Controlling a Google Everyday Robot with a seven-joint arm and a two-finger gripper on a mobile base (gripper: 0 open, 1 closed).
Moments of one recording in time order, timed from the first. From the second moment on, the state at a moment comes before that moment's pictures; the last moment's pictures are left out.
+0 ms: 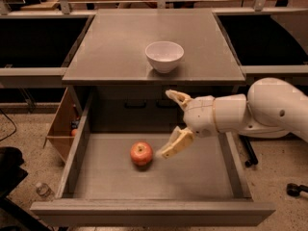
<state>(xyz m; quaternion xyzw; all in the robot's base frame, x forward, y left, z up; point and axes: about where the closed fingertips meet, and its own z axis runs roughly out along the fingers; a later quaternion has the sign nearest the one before) 0.499 -0.022 0.816 -0.58 0.62 0.26 0.46</state>
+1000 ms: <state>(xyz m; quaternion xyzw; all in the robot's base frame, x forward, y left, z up) 0.513 0.016 0.767 -0.56 0.62 0.27 0.47</state>
